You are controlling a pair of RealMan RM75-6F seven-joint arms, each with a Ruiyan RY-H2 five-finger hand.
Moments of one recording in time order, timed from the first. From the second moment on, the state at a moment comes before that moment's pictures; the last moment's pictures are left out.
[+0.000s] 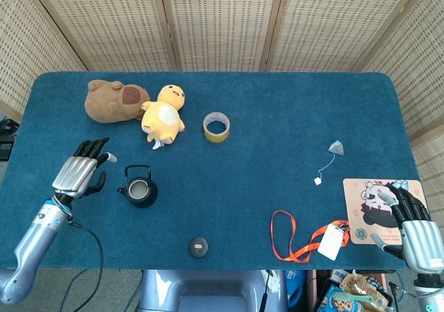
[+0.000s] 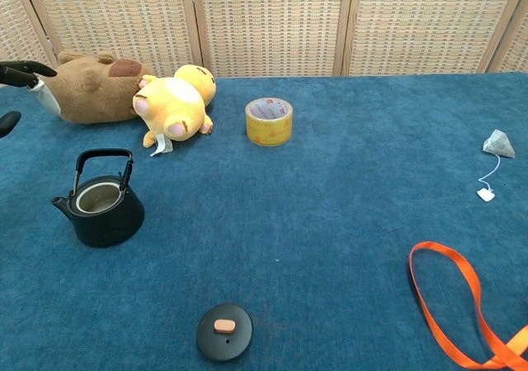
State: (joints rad) left arm -0.48 -1.16 -0.20 -1.72 1.17 0.96 0.28; right arm 0.01 -1.18 0.04 -1.51 -1.60 1.61 0.08
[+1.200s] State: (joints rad) left arm -0.71 -1.35 -0.16 -1.52 0.89 0.78 0.33; right arm 0.00 -1.18 0.04 -1.50 -1.58 1.60 0.09
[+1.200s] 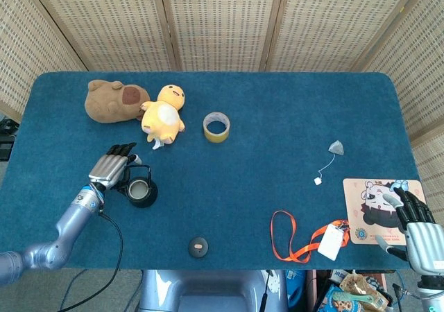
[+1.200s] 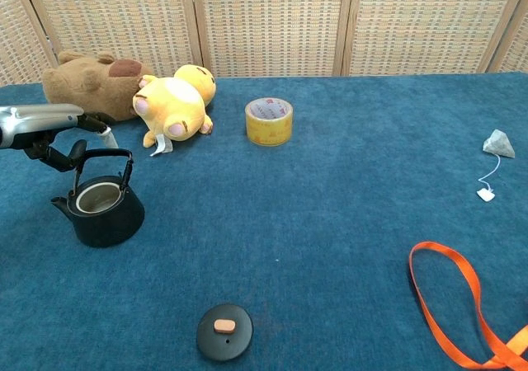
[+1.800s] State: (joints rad) left arm -0.73 -1.33 -0.14 -1.57 0.88 0.76 0.26; right arm -0.01 -1.18 0.04 -1.50 -1.58 1.61 0.09
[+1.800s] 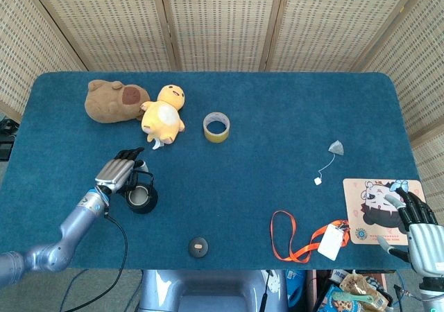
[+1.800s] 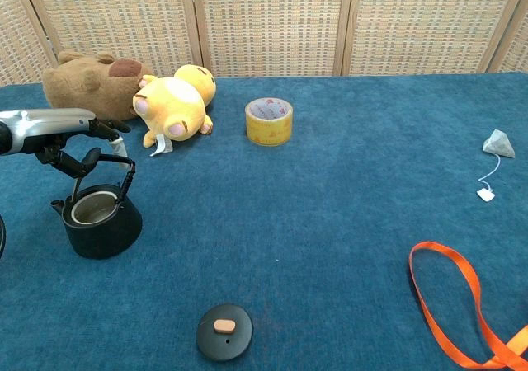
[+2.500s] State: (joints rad) left arm -0.68 -1.22 -0.12 -1.72 1.04 0.82 0.16; right arm -0.01 -1.18 0.04 -1.50 -1.58 1.61 0.10
